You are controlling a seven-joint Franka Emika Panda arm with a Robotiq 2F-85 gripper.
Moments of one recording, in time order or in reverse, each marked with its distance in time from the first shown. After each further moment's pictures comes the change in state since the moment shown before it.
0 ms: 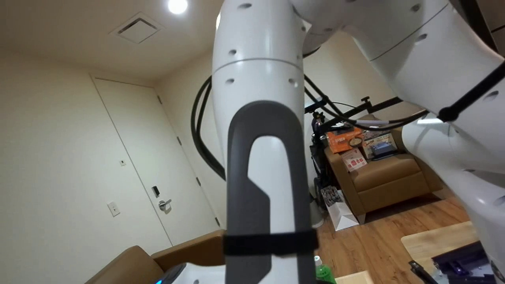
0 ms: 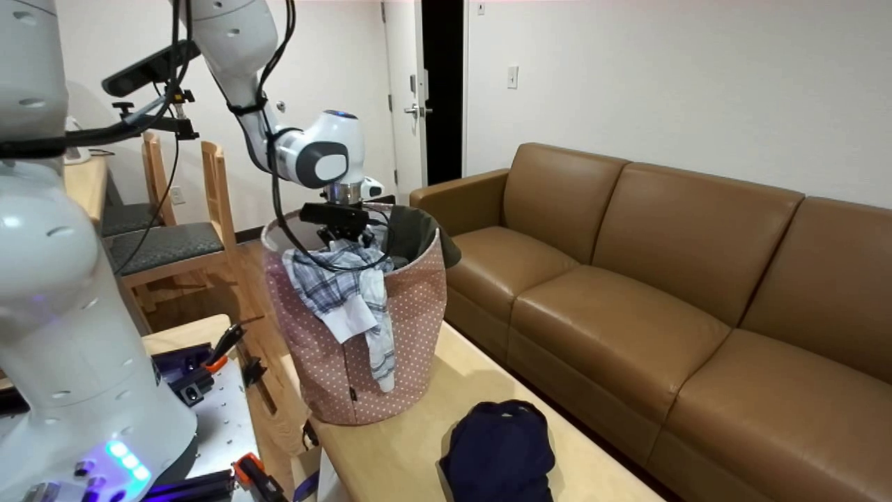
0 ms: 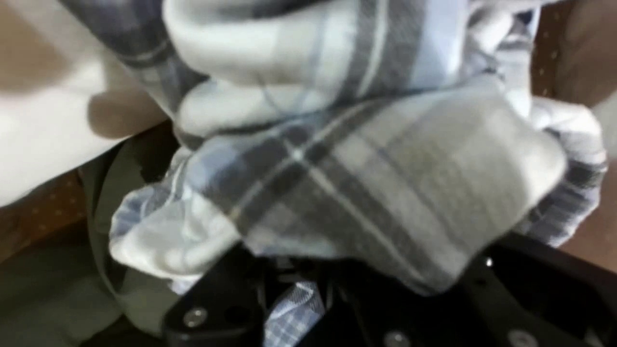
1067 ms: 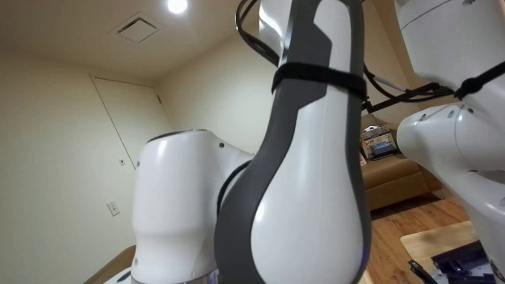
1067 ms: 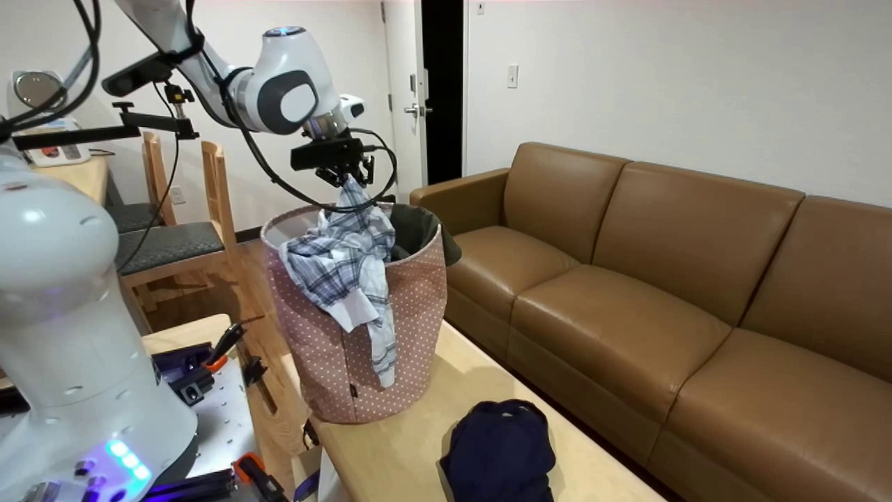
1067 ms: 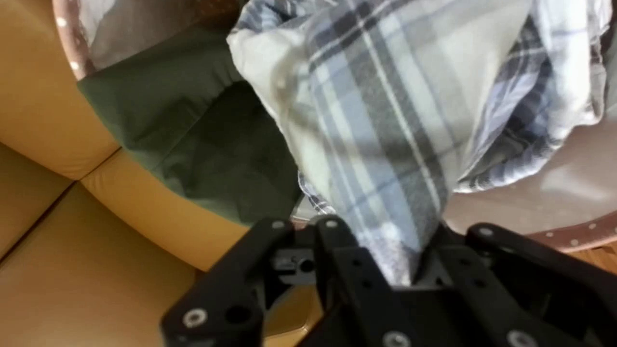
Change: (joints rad) arm 0.184 -0.393 -0.175 -0.152 -0.068 0.187 -0.052
